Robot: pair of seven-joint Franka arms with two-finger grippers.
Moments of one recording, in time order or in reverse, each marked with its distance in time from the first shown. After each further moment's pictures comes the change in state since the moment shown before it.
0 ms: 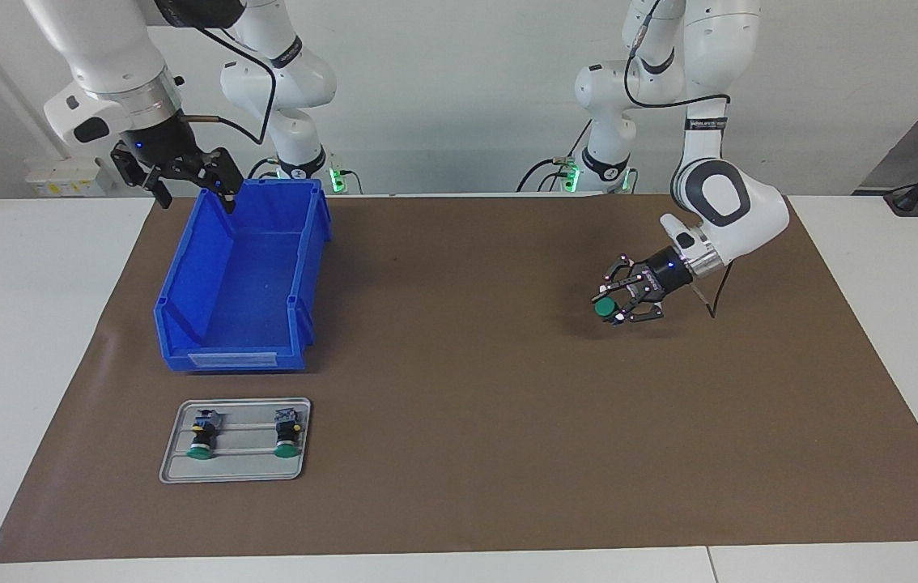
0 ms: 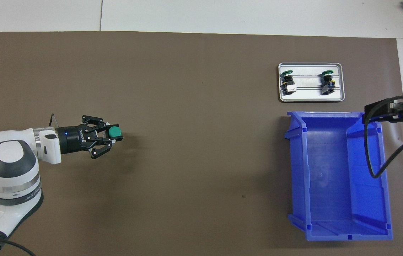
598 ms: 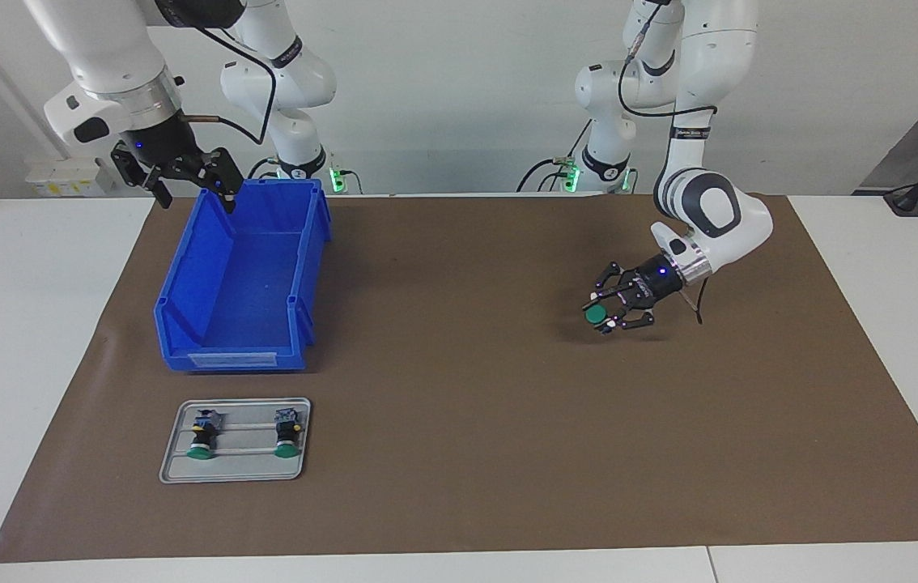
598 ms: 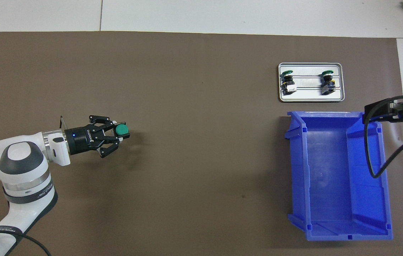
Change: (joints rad) left arm -0.004 0.055 -0.013 -0.011 -0.153 -0.009 0.152; right arm 0.000 0.000 0.000 0.000 0.000 0.000 0.000
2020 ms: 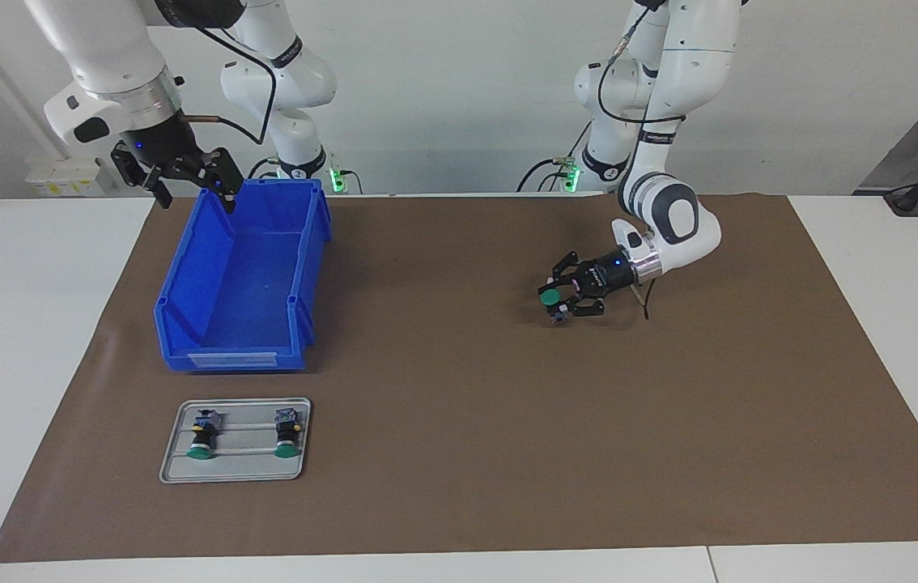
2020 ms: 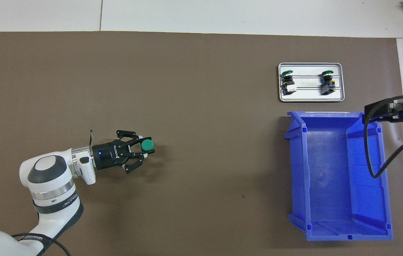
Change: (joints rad) left arm -0.094 0.023 -0.008 -0.113 -0.251 -0.136 0.274; right arm 0.000 0.000 0.000 0.000 0.000 0.000 0.000
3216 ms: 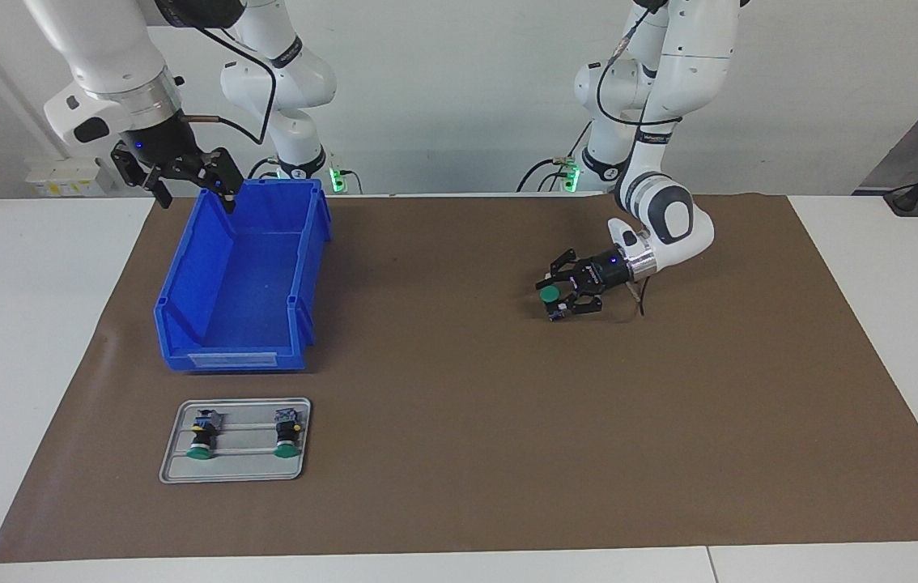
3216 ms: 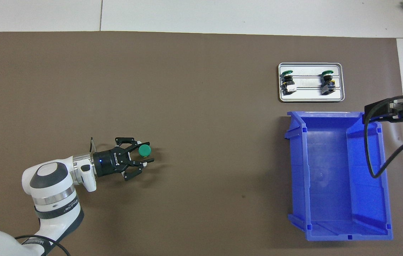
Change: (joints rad) left arm 0.008 0.007 0.012 -0.055 -0.015 -0.007 0.065; right arm 0.000 0.000 0.000 0.000 0.000 0.000 0.000
